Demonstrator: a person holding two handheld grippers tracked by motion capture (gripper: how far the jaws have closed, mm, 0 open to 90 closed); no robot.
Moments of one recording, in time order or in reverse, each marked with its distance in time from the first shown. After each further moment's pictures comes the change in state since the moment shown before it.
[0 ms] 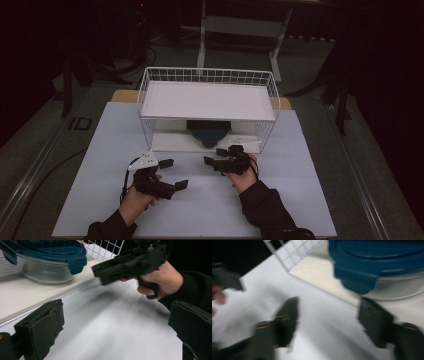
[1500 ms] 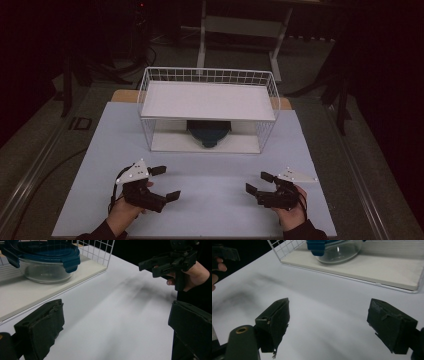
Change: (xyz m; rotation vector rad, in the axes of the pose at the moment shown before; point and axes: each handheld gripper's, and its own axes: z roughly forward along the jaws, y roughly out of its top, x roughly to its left) left arm -0.016 -0.011 -0.029 -0.009 0.003 0.074; right arm -0.007 -0.076 -0.130 -0.102 -0.135 0.003
